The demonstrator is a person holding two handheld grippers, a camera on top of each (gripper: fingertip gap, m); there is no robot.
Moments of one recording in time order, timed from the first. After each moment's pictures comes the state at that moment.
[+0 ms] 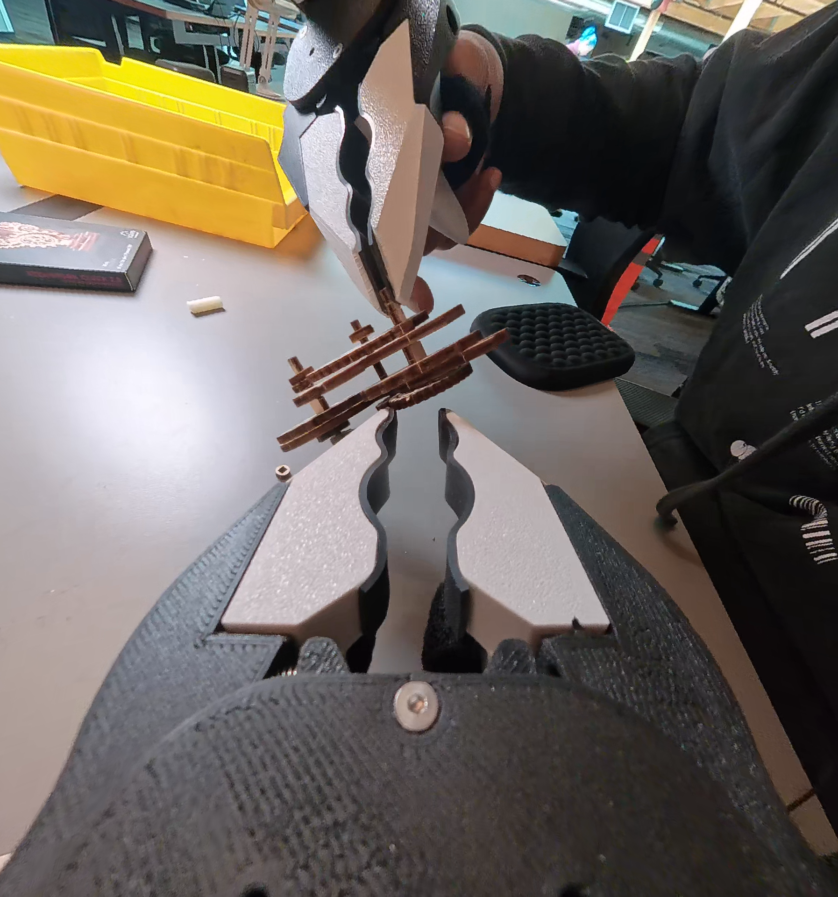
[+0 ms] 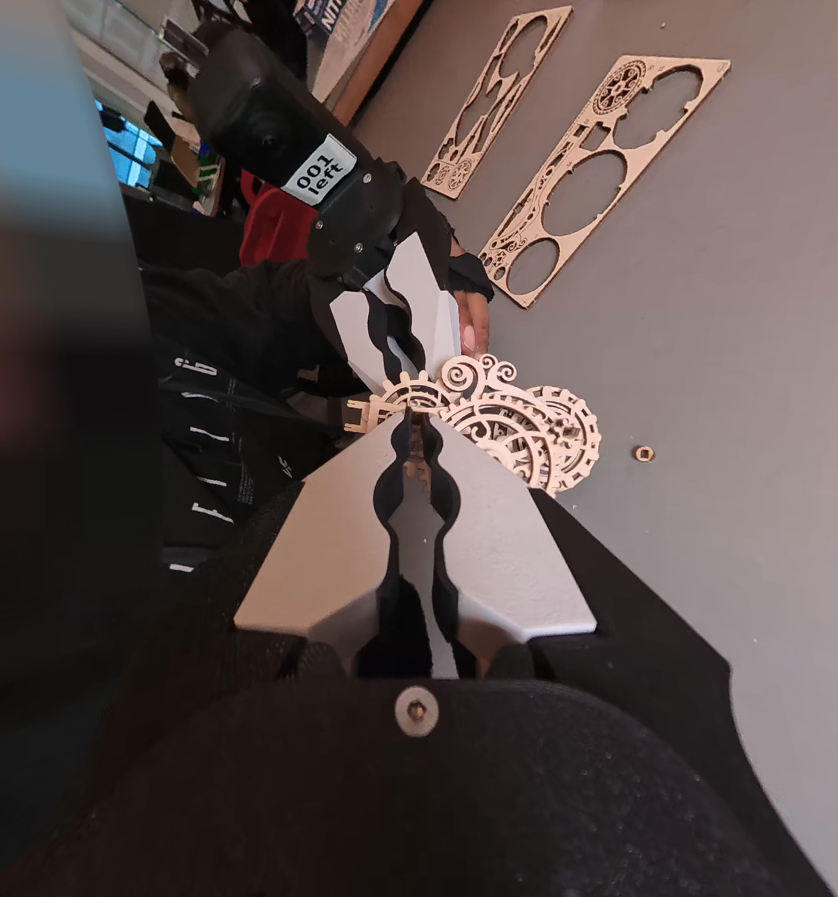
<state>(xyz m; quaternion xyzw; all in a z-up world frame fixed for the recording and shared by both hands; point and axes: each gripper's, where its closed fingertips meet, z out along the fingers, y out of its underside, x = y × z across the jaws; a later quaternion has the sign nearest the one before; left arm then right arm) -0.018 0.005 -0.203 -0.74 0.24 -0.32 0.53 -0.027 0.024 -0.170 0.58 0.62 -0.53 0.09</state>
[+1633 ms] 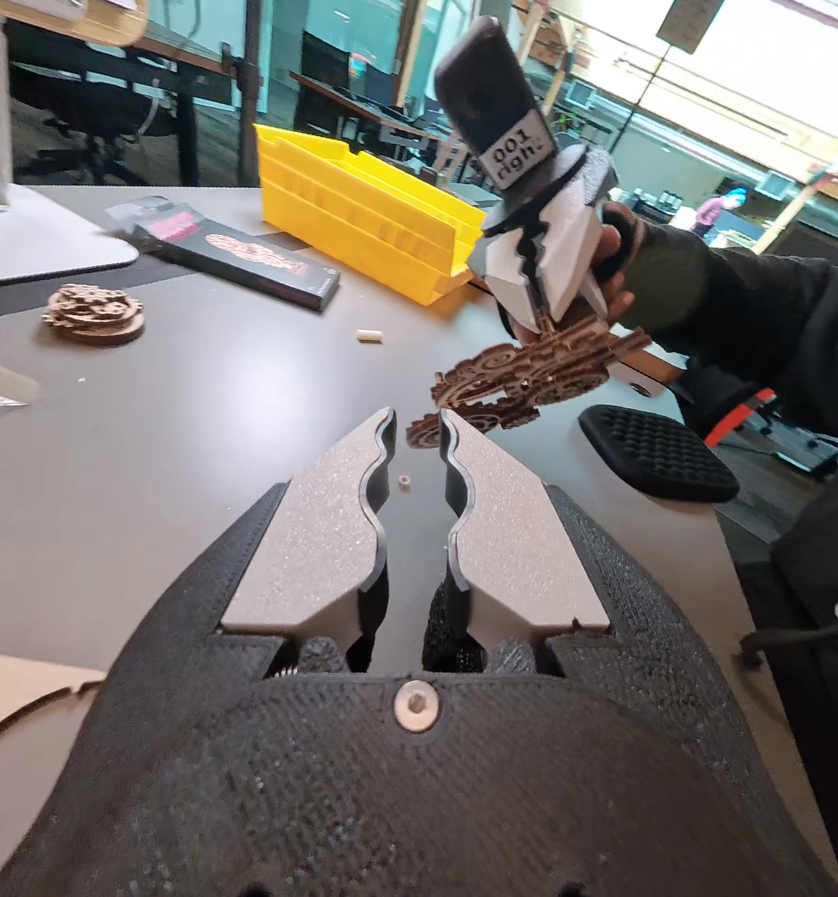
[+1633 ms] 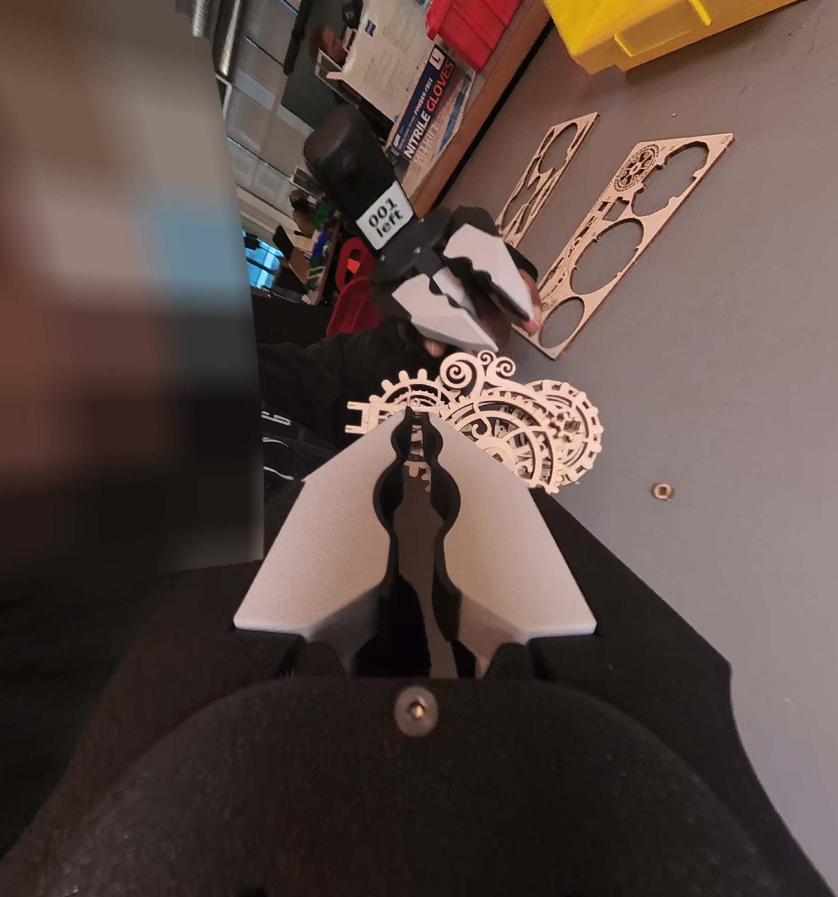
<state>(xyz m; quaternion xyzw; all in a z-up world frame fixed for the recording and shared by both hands) -0.089 0.035 -0.192 -0.76 0.07 -0.28 0.59 -0.036 0.042 -0.156 0.56 0.54 -0.62 0.12</state>
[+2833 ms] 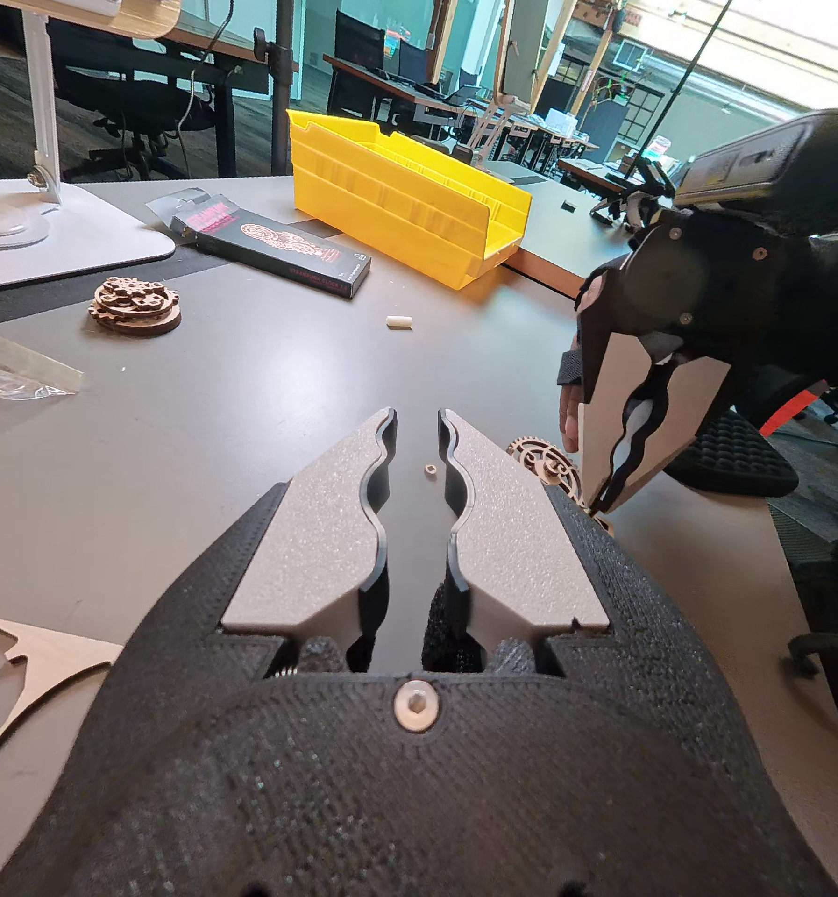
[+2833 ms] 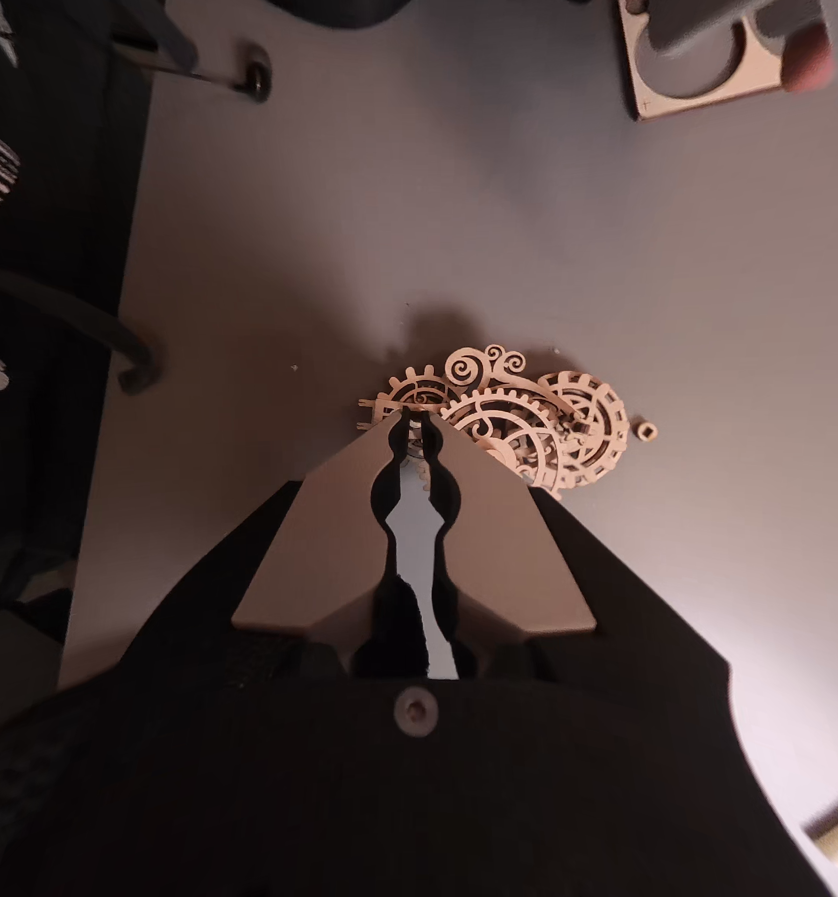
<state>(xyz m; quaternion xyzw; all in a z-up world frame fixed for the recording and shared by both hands) -0.096 0.039 -0.202 -0.77 0.07 -0.24 0.59 0.026 -0.005 -0.262 0.34 0.90 -0.29 -0.04</state>
